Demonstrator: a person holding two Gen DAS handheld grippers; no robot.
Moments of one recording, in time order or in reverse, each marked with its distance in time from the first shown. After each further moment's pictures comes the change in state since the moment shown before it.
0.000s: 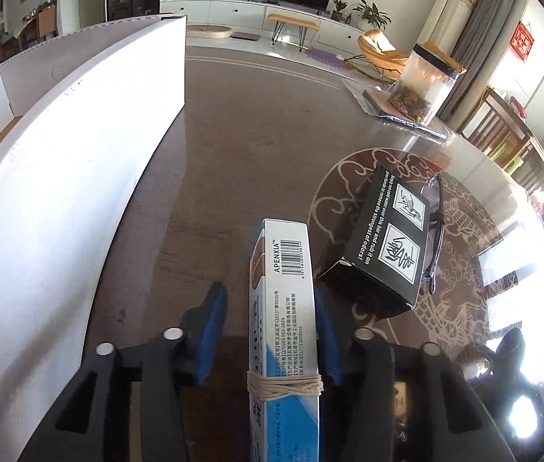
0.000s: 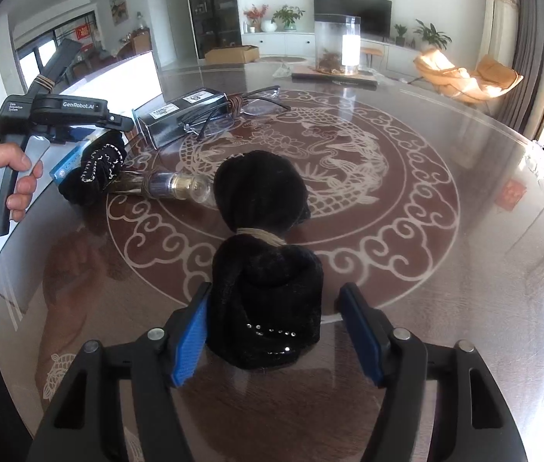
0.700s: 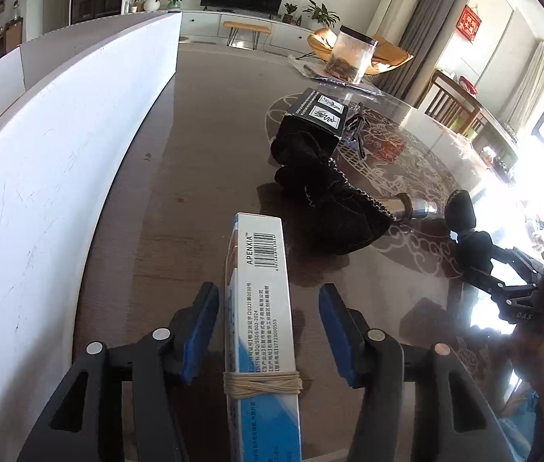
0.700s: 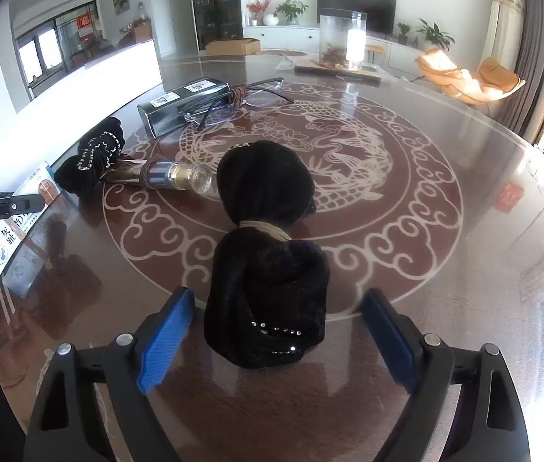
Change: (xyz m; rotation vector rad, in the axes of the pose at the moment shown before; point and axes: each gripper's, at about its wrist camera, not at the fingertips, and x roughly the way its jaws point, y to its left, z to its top) left arm -0.073 0.013 -0.124 0.141 -0.041 -0.118; right arm 0.003 0.002 -0.001 -0.021 0.025 -0.016
